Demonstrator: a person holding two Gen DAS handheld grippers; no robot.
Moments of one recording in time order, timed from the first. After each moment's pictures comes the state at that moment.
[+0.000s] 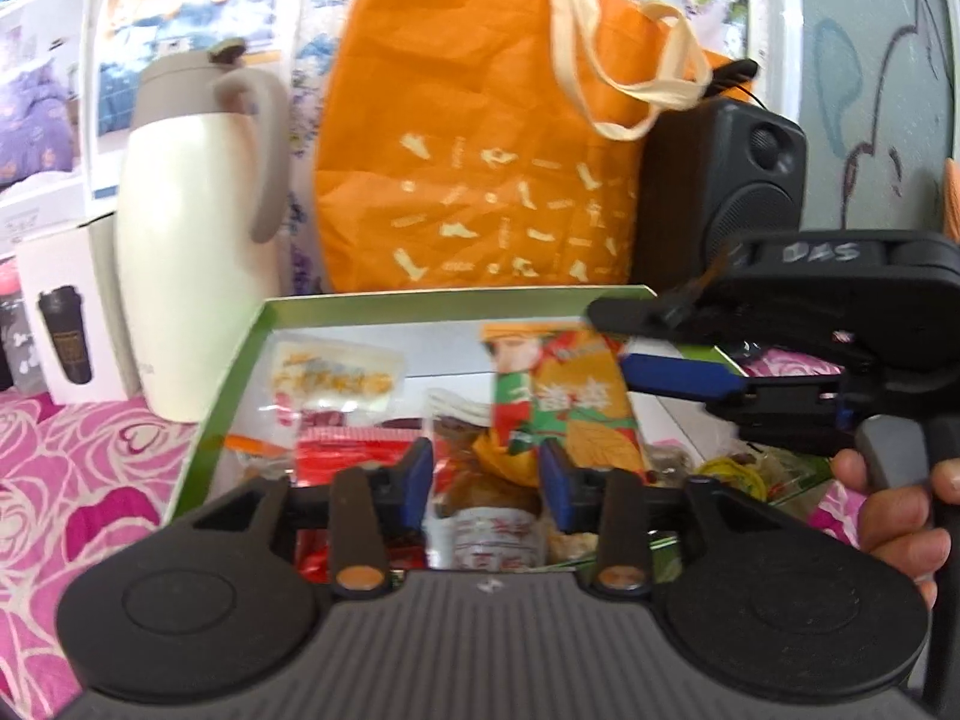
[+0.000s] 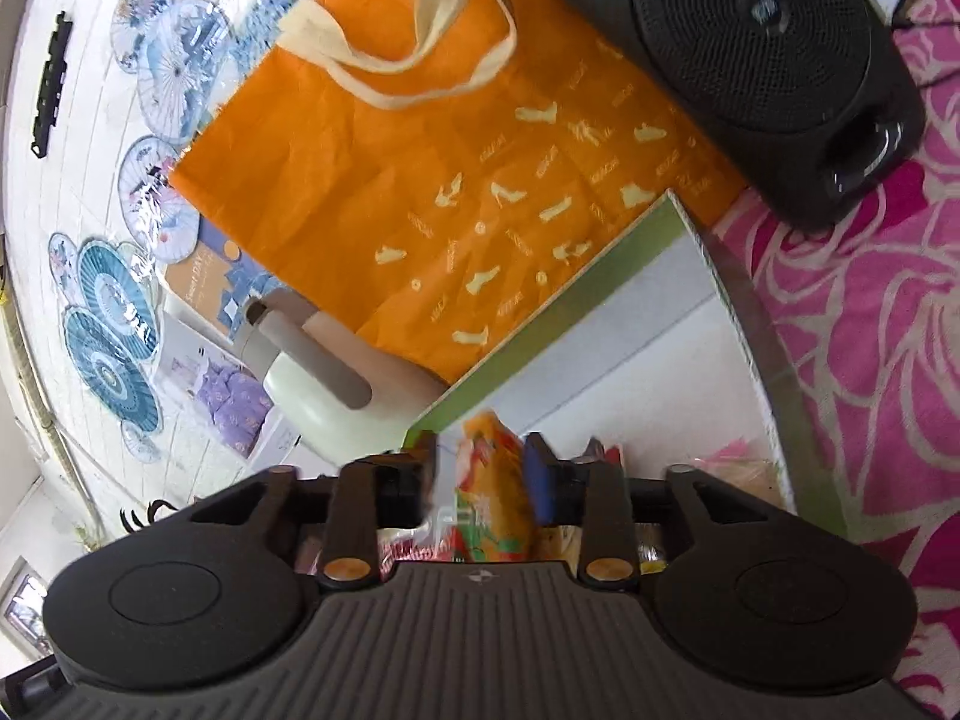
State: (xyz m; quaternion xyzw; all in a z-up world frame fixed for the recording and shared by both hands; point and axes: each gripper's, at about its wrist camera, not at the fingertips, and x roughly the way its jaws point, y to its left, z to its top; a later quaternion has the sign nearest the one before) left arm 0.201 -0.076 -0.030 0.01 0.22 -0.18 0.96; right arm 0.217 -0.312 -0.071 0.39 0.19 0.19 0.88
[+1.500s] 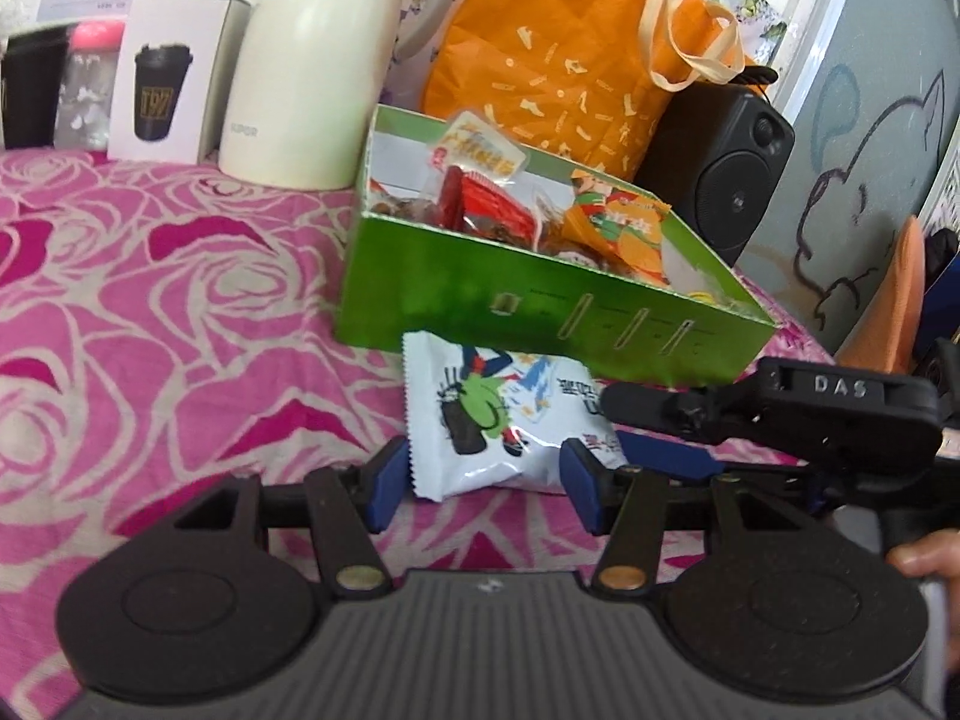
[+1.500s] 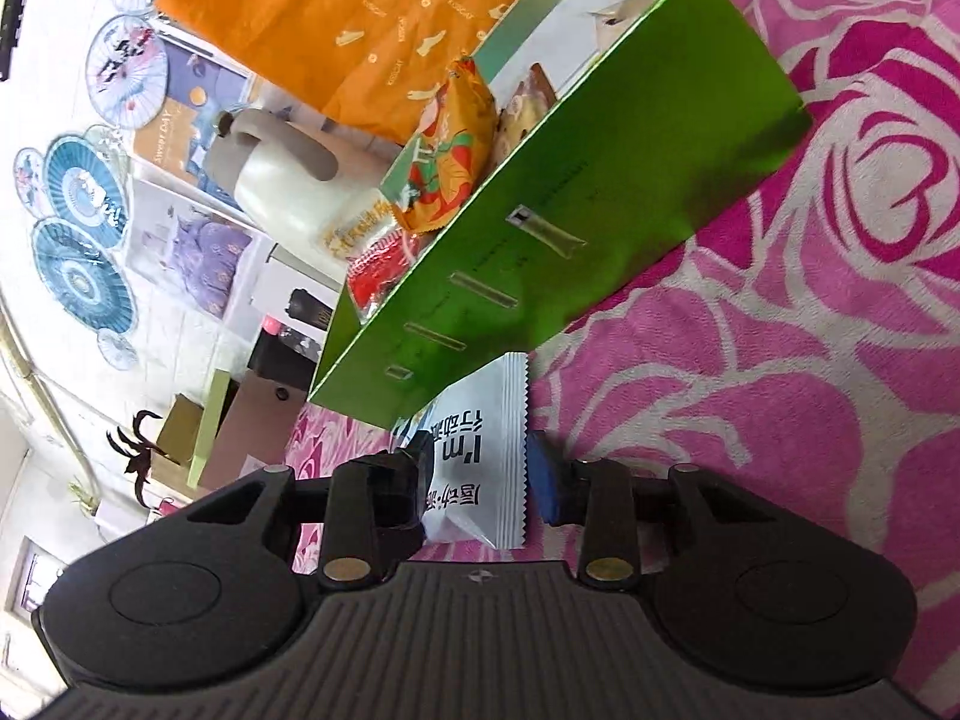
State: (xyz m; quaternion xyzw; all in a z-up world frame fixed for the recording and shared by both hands) left arm 0.130 0.029 -0.083 -0.12 0.32 -0.24 0.91; right arm 0.124 -0.249 -0.137 0.41 0.31 0.18 0.84
